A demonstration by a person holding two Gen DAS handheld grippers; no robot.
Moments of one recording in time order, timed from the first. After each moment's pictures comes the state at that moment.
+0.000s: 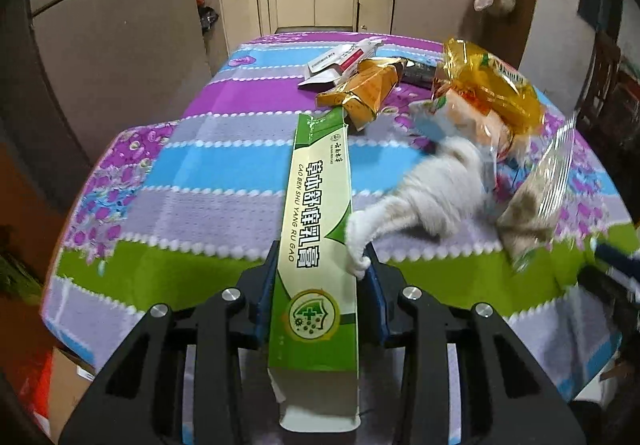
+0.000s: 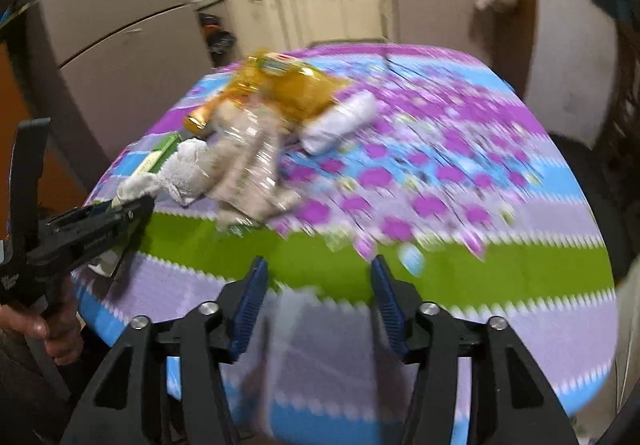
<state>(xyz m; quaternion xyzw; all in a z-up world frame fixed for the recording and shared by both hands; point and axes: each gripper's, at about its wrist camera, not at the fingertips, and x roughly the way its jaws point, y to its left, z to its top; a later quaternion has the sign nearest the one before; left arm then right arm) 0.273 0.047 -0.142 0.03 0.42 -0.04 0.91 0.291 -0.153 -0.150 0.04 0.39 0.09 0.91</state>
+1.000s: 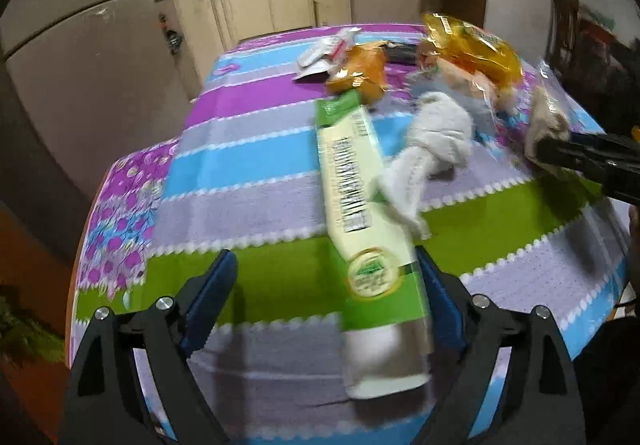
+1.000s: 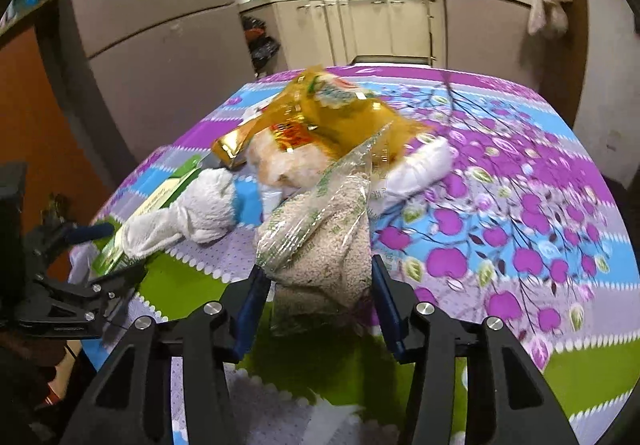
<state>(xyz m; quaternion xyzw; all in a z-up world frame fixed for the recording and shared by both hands) 0.266 0.084 -0.144 0.09 0.41 -0.09 0.90 0.339 -0.143 -0.153 0.05 0.37 0.14 0.91</state>
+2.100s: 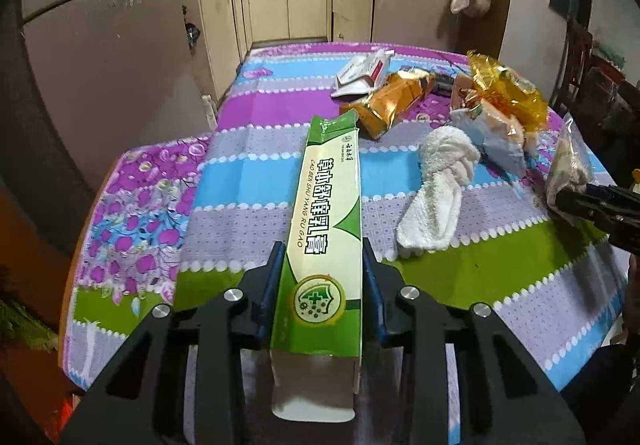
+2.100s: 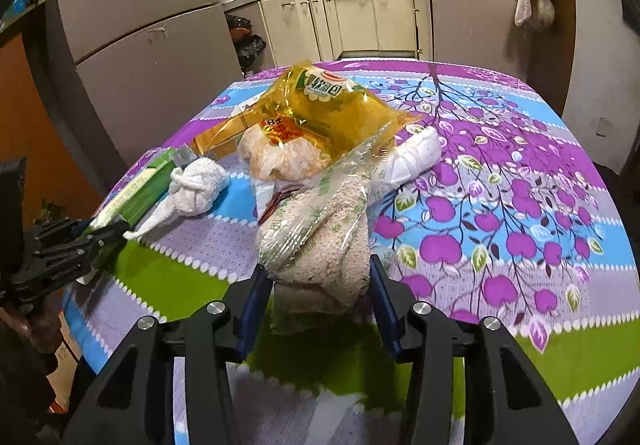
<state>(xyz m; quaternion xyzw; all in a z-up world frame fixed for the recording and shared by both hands) 0.277 0.113 -0.133 0.05 0.39 -0.09 0.91 0.333 -0.135 -0.154 0.04 0.39 0.12 0.91</state>
